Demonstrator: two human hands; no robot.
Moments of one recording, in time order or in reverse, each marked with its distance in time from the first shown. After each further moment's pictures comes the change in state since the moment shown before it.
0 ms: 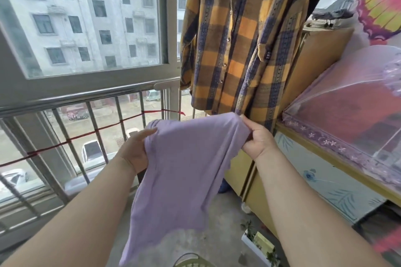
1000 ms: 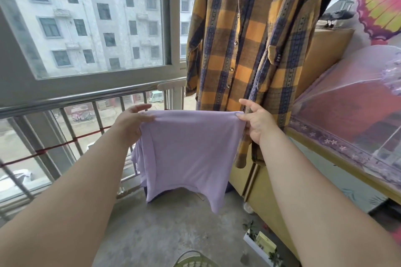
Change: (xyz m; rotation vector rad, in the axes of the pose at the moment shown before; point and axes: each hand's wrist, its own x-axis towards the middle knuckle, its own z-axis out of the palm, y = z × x) left_hand 0.004 0.053 0.009 0.312 0.296 0.211; right_hand -0.006 -0.024 0.017 -0.563 0.011 -0.277
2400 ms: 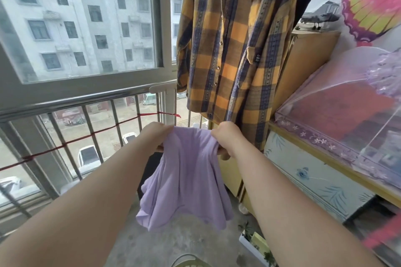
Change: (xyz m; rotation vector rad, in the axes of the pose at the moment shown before) left_hand -0.016 -0.028 0.071 0.628 0.043 -0.131; right_hand -0.028 0.016 0.038 -0.737 -0.035 0.096
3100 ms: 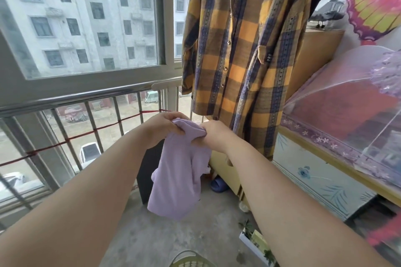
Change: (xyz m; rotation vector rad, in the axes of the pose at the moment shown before) left_hand -0.012 0.008 -0.015 -0.101 -0.429 0.344; right_hand -0.012 -0.014 0.013 -0.497 -0.199 -0.453
